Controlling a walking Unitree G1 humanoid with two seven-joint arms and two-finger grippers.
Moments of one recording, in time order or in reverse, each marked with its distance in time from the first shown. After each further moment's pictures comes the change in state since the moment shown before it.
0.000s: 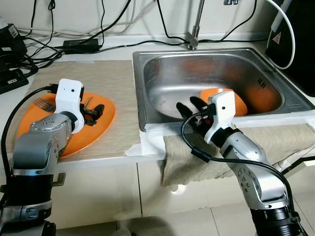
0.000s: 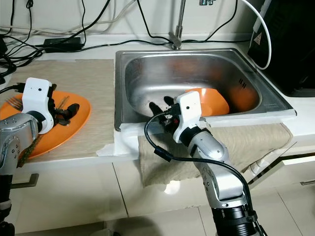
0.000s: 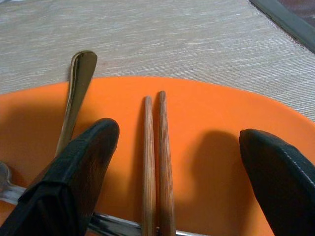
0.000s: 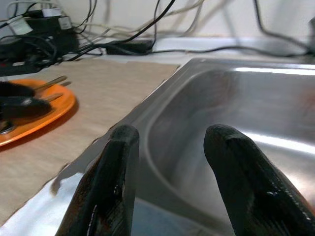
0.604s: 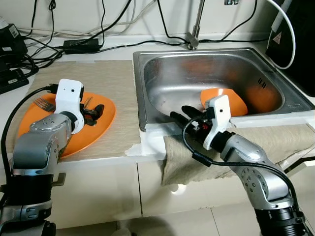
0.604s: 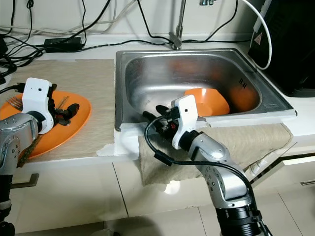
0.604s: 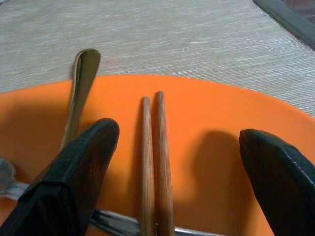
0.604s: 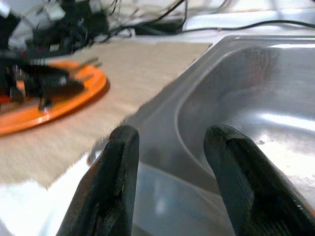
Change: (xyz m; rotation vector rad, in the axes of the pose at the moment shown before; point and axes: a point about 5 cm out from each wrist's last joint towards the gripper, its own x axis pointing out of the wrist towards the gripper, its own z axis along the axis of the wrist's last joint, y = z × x) left arm 0.000 0.000 0.000 -0.001 0.001 0.003; right arm -0.010 -0.005 -0.002 0.013 0.087 0.137
